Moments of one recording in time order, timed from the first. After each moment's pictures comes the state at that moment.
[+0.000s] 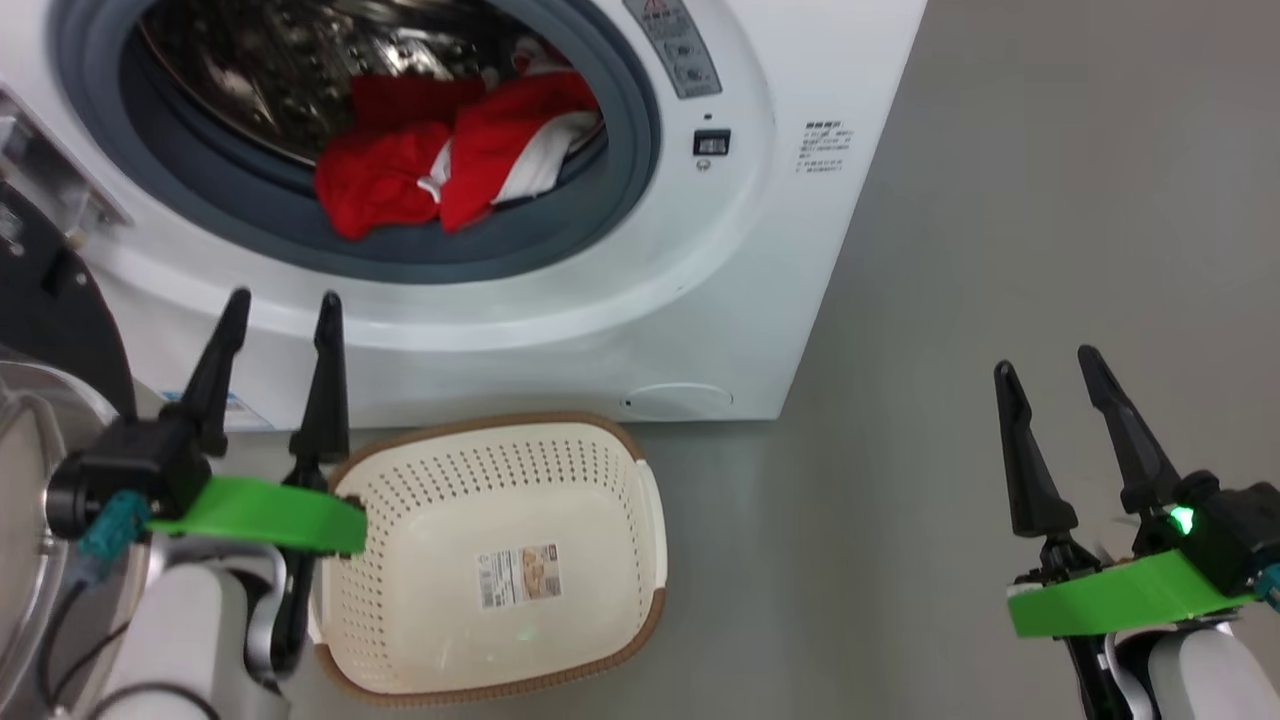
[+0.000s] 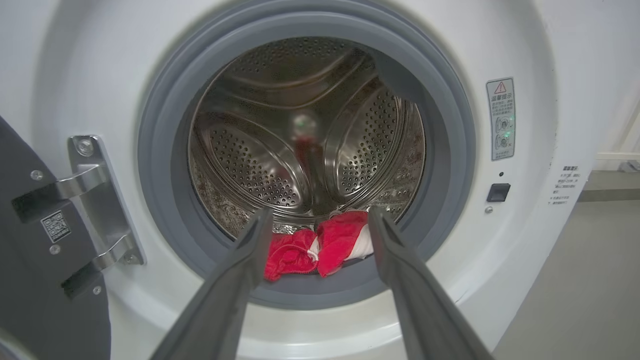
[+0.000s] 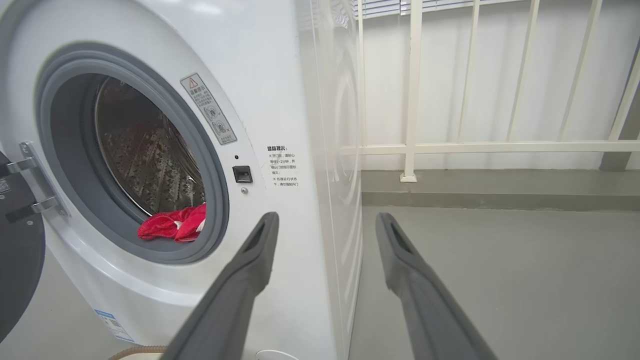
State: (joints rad) left arm -0.40 0.11 -0.01 0.31 -0.23 -0.09 -0.26; right arm -0.08 -0.07 -0.02 0.04 0.28 0.12 -0.26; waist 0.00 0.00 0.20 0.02
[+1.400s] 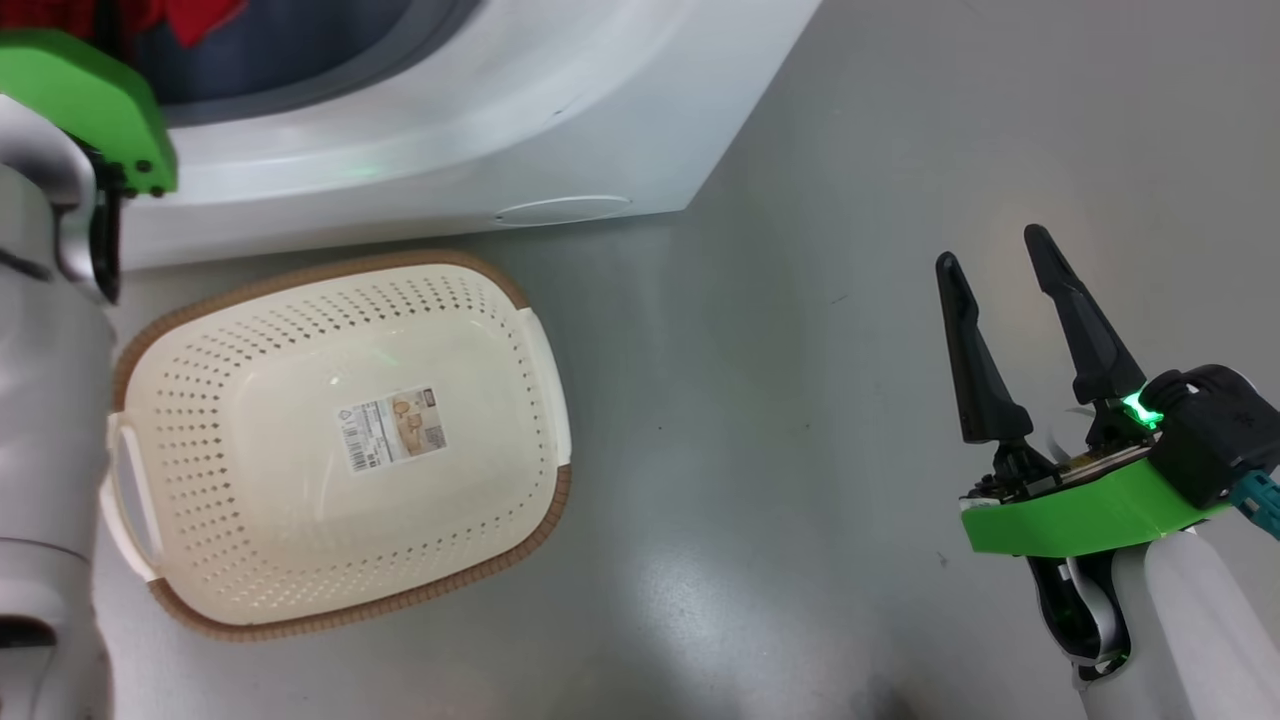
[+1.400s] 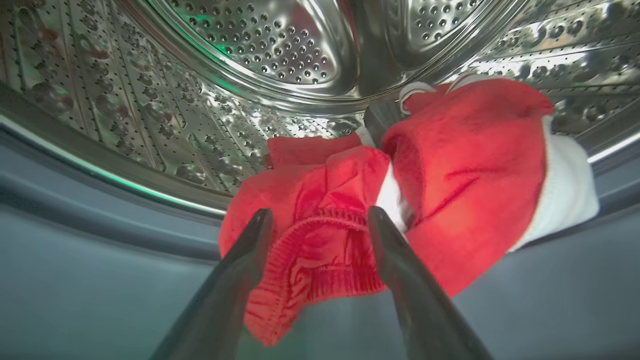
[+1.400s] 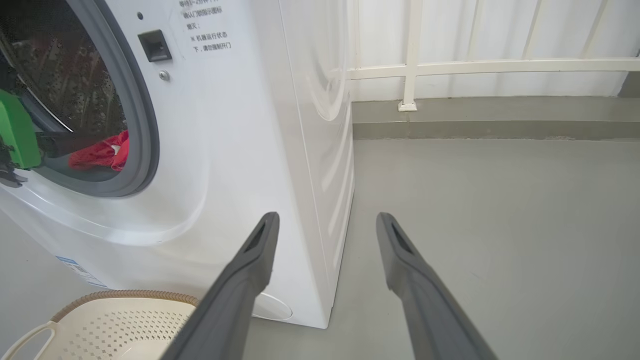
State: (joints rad) left arm -1.26 0.21 -0.06 1.15 -0.11 0.00 -0.14; right arm -0.27 -0.09 0.08 0.04 0.31 0.12 -0.26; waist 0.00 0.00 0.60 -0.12
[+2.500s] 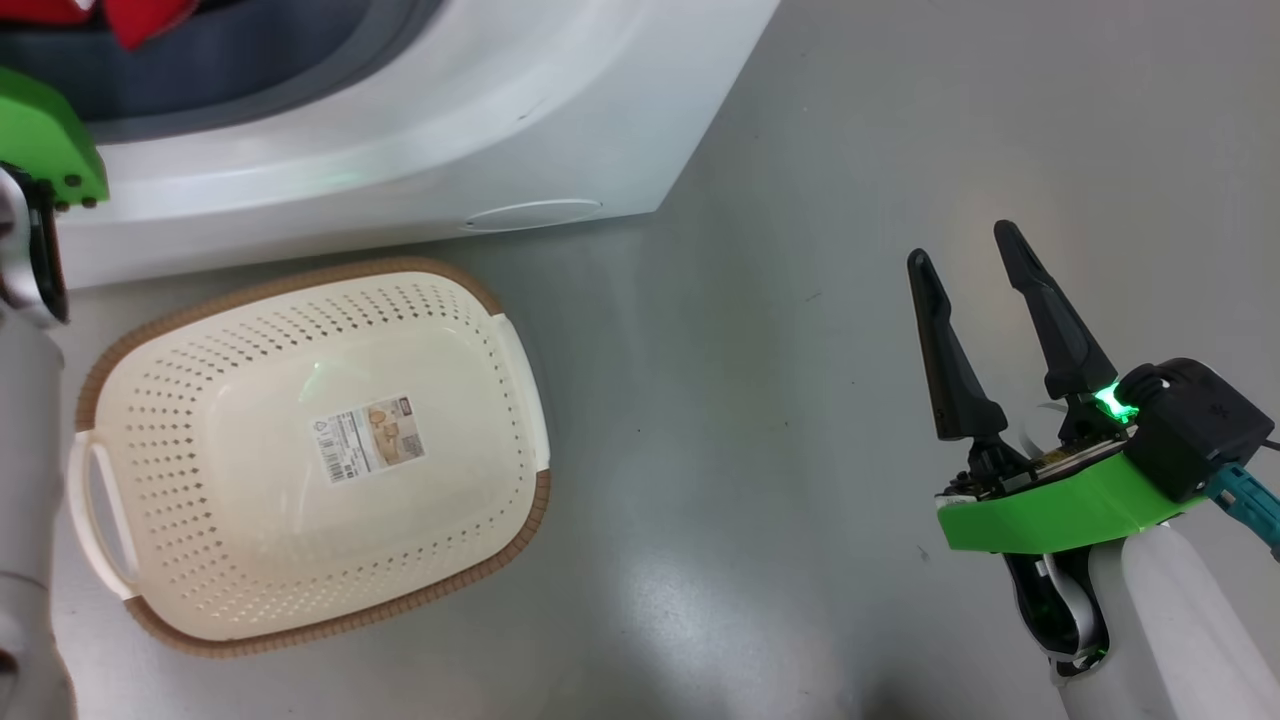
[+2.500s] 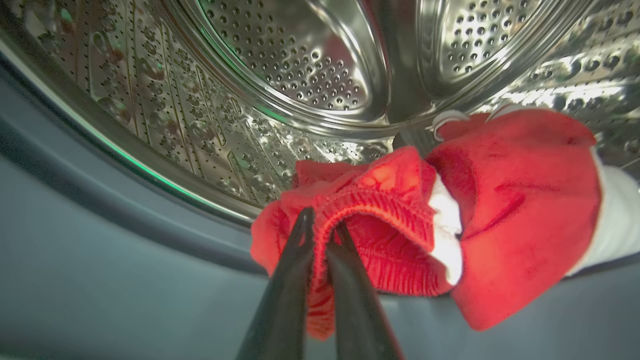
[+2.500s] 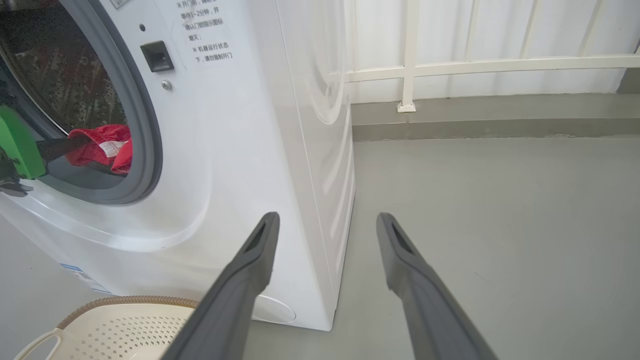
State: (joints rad) left arm -1.24 0.27 -0.06 1.15 -0.16 0.07 -0.25; right arm -0.29 -0.07 0.11 0.05 0.32 0.12 -0.26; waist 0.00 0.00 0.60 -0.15
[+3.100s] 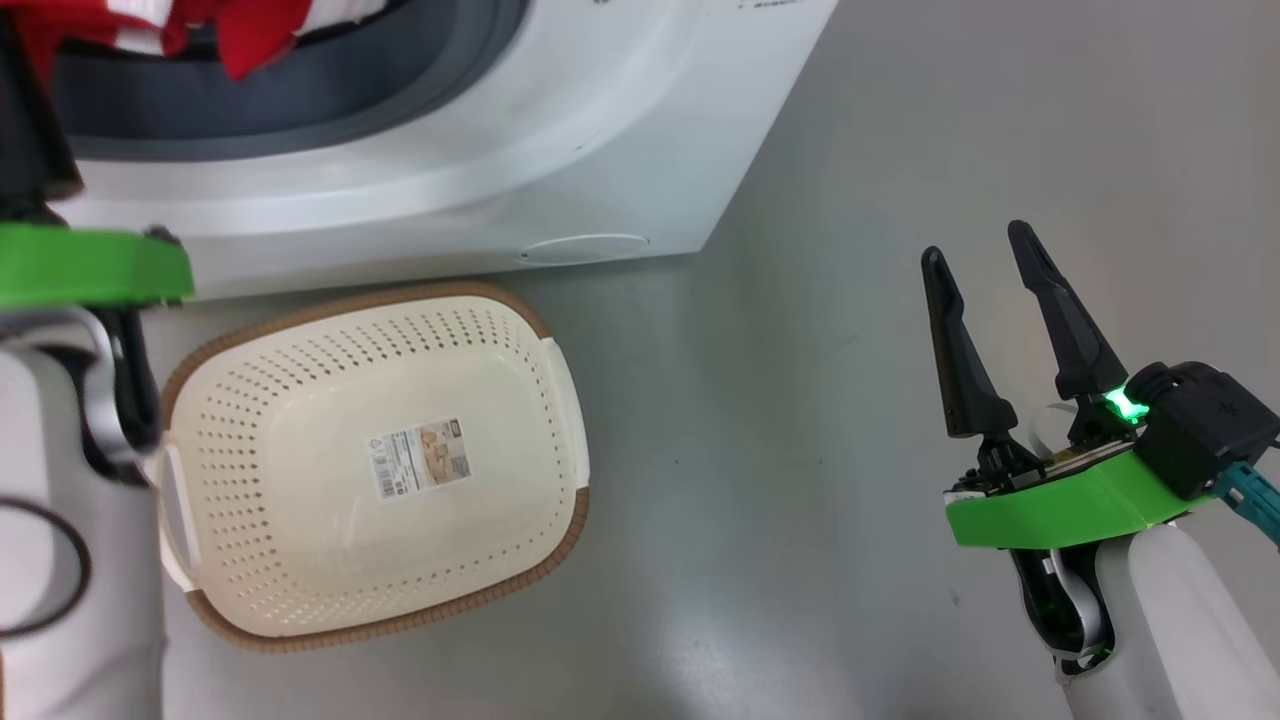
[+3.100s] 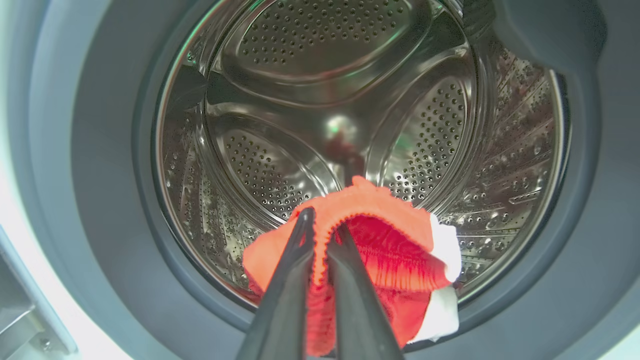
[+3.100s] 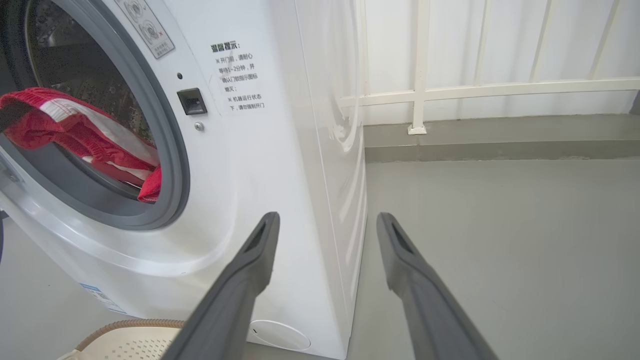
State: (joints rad) left arm -0.81 0.18 0.08 0.39 -0.18 0.06 -0.25; right arm -0.29 -0.07 0.09 0.05 0.32 0.12 -0.26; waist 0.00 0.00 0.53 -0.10
